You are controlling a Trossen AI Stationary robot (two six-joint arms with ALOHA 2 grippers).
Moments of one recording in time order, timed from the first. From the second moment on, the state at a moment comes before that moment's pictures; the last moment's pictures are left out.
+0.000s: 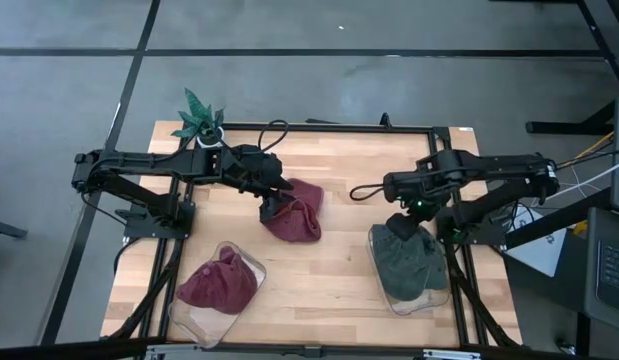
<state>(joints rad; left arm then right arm) 0.08 1.24 1.09 -0.41 0.07 -0.32 0.10 1.33 1.45 -1.56 -0.26 0.94</state>
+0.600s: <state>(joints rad) 0.08 1.24 1.09 -0.41 0.07 -0.31 0.15 1.33 1.37 -1.48 -0.32 1.01</state>
